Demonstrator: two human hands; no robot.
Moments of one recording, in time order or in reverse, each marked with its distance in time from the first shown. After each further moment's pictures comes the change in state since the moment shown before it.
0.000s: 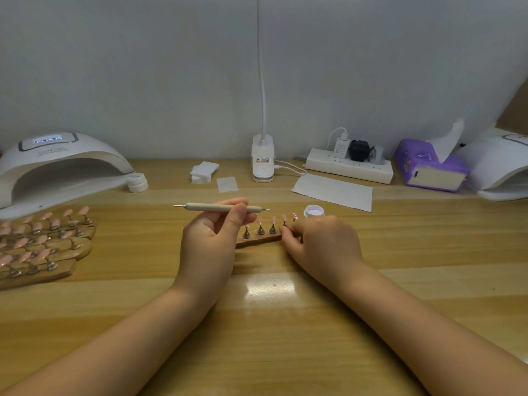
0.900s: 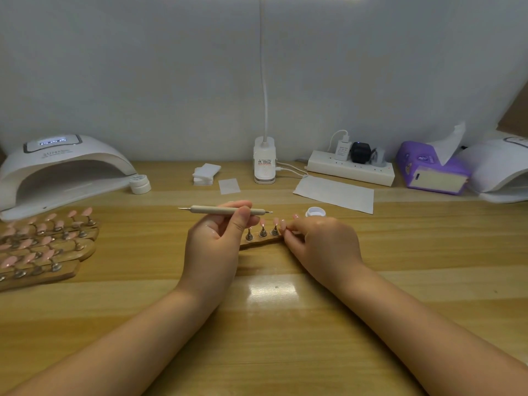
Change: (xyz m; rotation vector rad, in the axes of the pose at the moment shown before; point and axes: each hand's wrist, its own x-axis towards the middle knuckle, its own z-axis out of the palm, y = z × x) left_hand -0.001 0.000 0.002 -0.021 -0.007 0.015; right_hand -0.001 0.001 0.001 0.074 0.073 -0.041
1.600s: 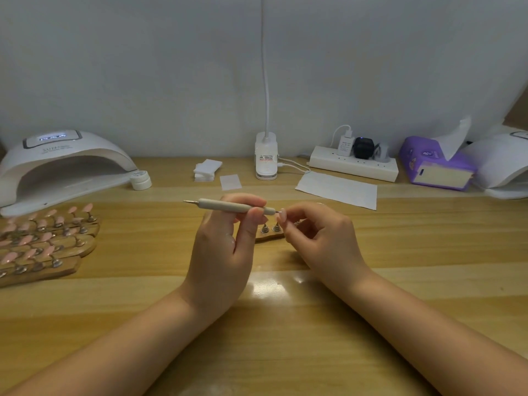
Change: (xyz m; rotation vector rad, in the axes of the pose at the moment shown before) left_hand -0.006 0.007 -0.001 0.393 -0.102 0.576; right_hand -0.007 -0.009 -0.007 0.732 0.150 -0.035
